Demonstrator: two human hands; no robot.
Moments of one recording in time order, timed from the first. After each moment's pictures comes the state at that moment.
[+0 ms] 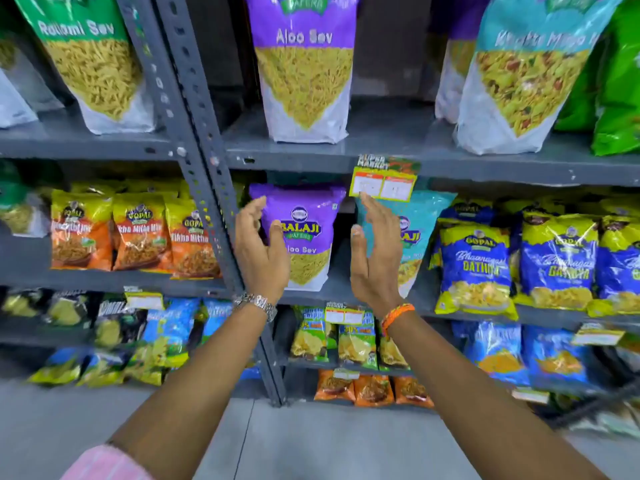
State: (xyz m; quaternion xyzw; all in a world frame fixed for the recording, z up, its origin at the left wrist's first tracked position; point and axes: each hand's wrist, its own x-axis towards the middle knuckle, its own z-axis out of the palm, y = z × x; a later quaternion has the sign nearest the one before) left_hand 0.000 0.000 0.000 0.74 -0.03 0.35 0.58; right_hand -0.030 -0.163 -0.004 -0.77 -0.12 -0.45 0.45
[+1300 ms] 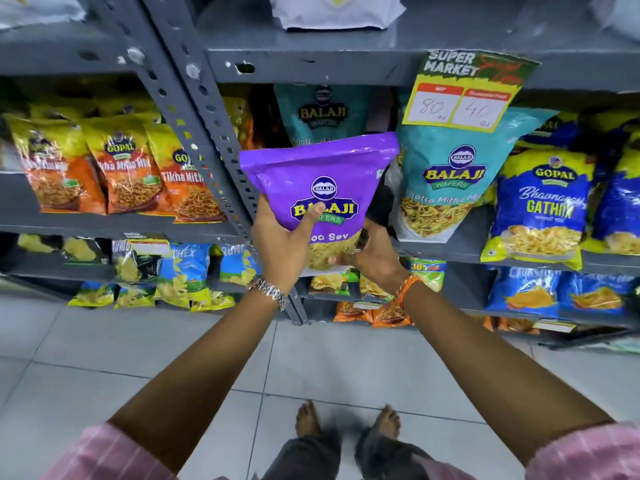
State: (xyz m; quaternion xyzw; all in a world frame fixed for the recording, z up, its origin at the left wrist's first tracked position) left_hand 0.028 0.017 -0.074 0.74 0.06 0.18 0.65; right_hand 0.027 -0.145 -0.133 -0.74 0.04 0.04 0.67
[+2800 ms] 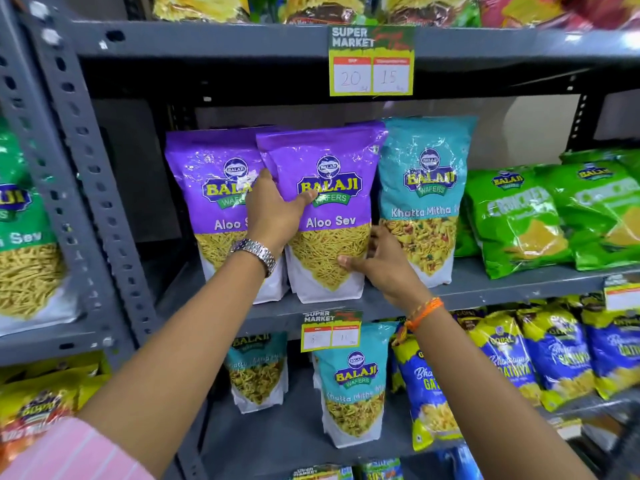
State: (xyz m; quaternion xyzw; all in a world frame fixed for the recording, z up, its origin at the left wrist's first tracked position) left_hand 0.122 -0.110 0.272 0.77 -0.19 0.24 0.57; right_hand 0.055 -0.281 0.188 -0.76 0.03 -0.26 0.60
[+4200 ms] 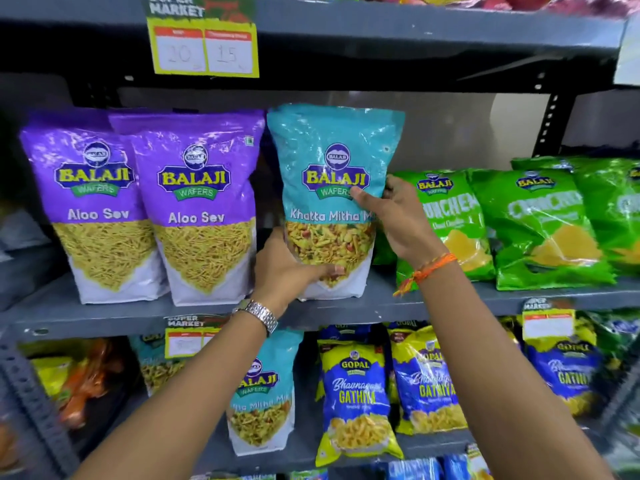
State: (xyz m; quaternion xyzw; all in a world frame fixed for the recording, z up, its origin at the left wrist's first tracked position) left_hand 0.057 -0.299 0.186 0.79 -0.14 0.15 0.57; right_hand 0.041 -0.483 0.249 -0.66 -0.07 -0.28 0.69
